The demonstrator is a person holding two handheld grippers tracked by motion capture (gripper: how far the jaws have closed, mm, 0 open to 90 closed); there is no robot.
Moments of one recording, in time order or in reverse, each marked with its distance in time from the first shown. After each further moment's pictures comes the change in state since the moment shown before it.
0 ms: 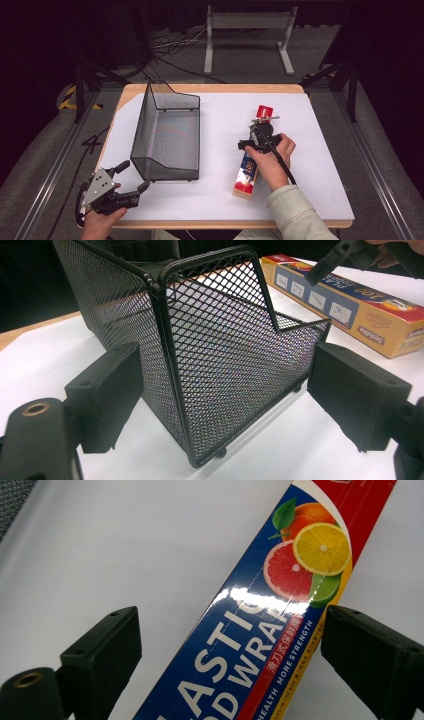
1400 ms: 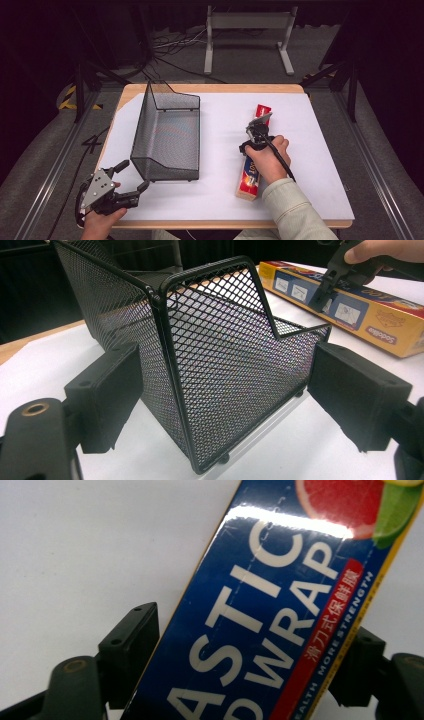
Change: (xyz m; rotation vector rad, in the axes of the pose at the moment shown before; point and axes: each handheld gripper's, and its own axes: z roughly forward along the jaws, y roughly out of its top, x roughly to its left) left arm -0.001 0.000 -0.001 -0.026 0.008 0.017; right arm -0.001 0.007 0.024 0.318 -0.010 0.041
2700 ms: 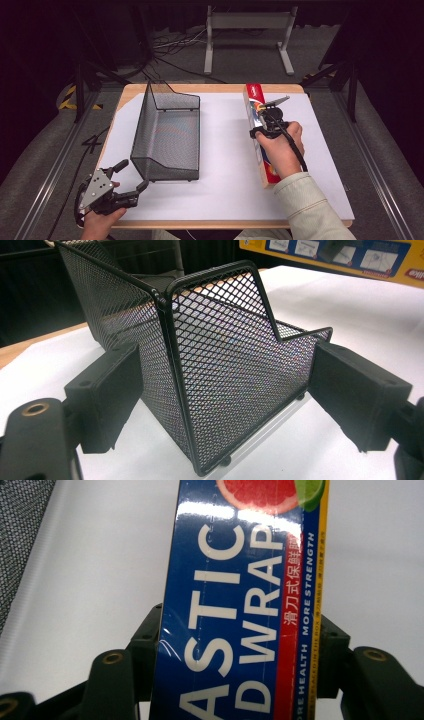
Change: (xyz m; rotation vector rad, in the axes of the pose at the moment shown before) left arm 0.001 -0.001 -0.001 -0.015 0.003 -0.004; right arm -0.014 0.010 -0.079 -0.198 0.021 -0.019
